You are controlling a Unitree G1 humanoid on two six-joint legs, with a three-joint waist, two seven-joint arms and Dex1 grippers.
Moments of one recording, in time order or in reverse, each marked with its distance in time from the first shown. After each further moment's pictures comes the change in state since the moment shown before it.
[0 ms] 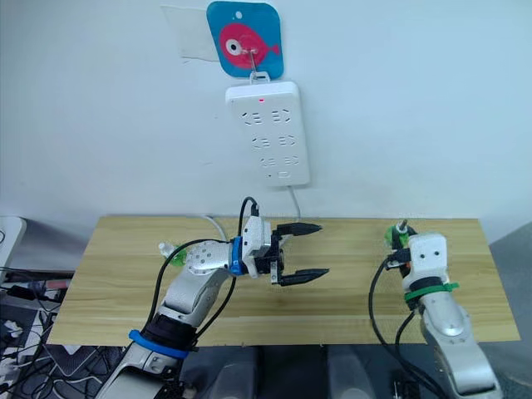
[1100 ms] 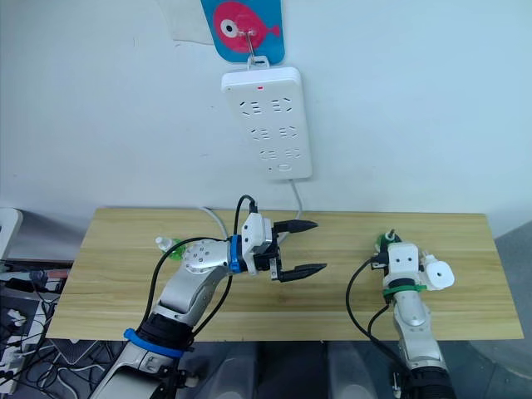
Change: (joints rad) left arm -0.029 0.014 -0.001 -0.012 0.021 0.031 0.052; right arm -0.206 0.193 -0.078 0.593 -0.170 -0.348 0.027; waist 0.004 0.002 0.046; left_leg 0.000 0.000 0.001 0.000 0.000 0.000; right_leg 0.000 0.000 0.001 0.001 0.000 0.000
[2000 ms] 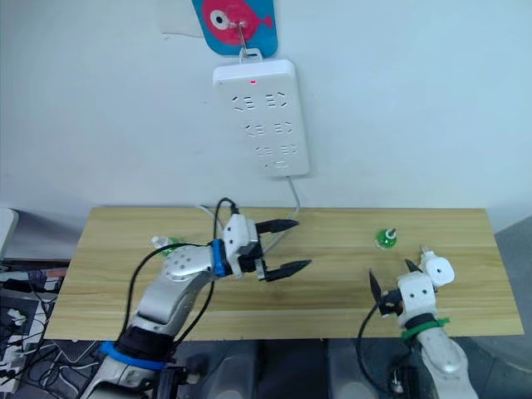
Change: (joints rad) left arm 0.161 0.128 0.128 -0.214 -0.003 0.189 0.190; right arm 0.491 -0.178 -0.013 -0.694 0.123 0.335 0.292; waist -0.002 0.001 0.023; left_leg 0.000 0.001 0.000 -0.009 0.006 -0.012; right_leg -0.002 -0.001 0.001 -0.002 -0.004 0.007
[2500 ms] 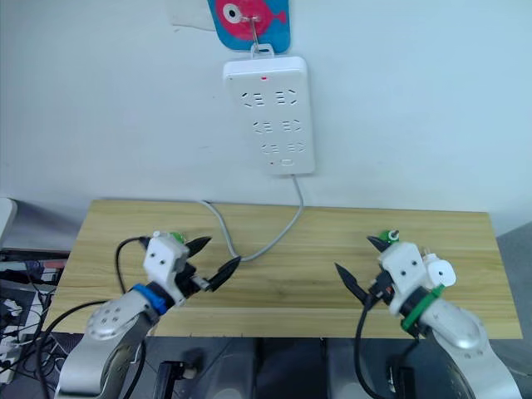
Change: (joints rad) left arm 0.455 -0.034 0.297 -0.250 -0.001 0.115 0.358; right arm -0.299 -0.144 0.070 -0.287 0.246 0.405 0.191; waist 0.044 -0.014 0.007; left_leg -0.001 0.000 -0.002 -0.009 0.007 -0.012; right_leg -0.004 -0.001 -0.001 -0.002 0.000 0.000
